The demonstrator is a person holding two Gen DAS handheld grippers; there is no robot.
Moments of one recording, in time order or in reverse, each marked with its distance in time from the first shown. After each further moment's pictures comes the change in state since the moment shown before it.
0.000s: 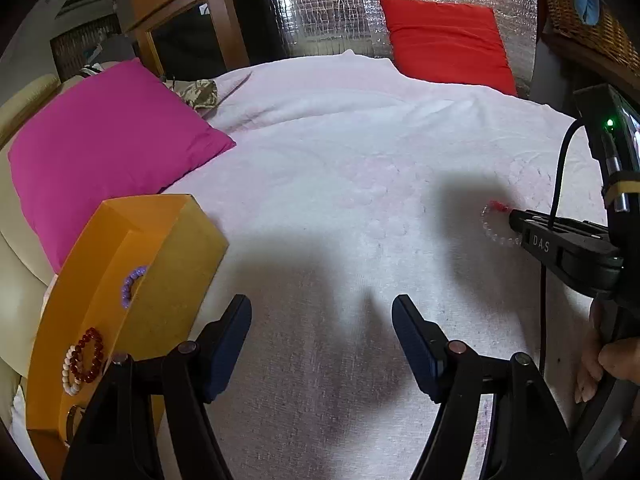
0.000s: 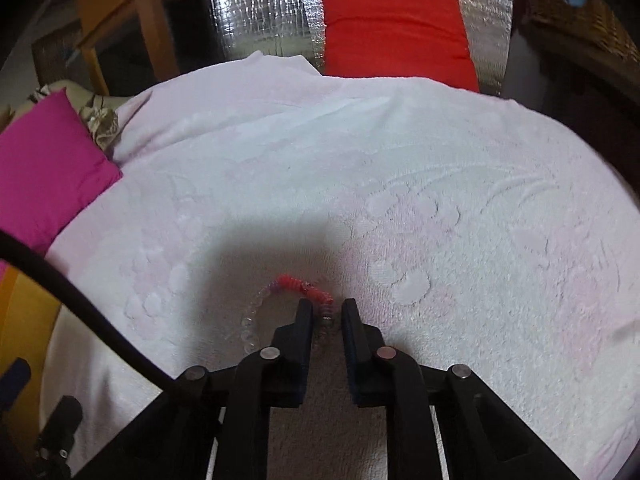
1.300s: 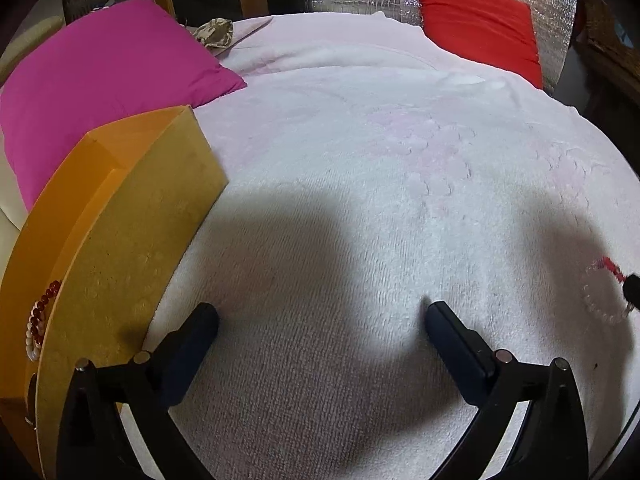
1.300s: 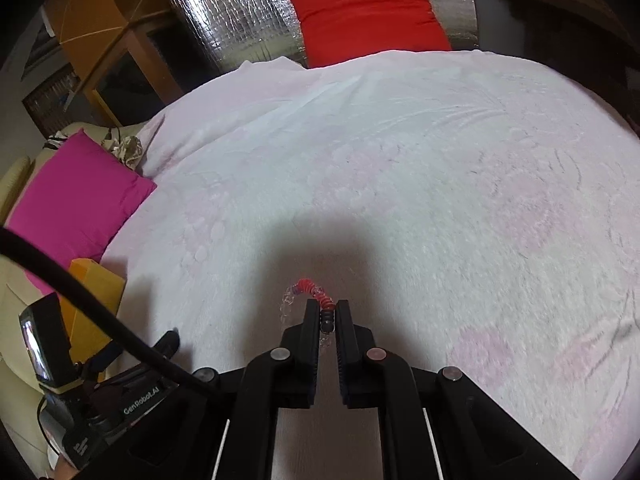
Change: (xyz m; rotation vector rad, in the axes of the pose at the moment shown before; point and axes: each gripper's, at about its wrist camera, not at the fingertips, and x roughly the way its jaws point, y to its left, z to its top) left arm 0.044 0.014 -0.018 -0.124 0.118 -0.025; right arm -0.076 -0.043 -0.042 0.172 0.073 0.133
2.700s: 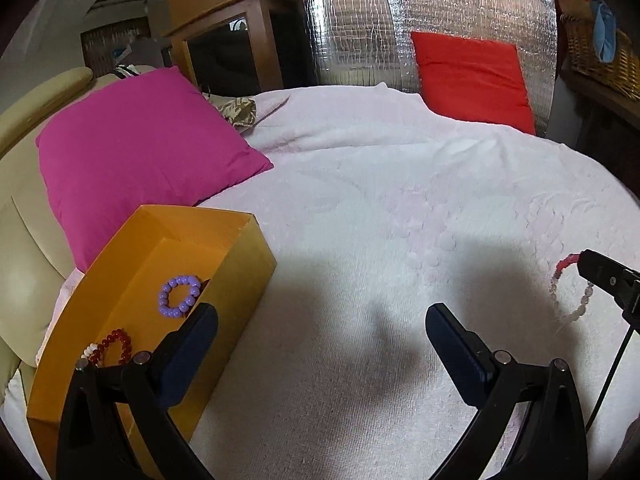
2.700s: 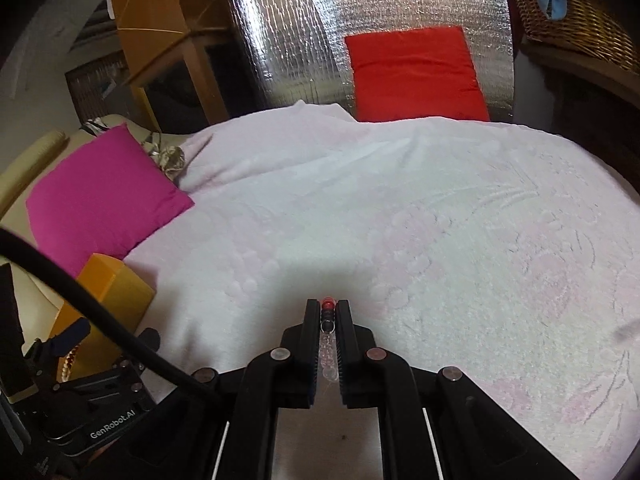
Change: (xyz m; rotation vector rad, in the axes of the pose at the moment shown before) left arm -0.069 0.007 0.015 0.037 -0.223 0.058; right arm -0.016 0.057 0.006 -0.156 -0.192 0.062
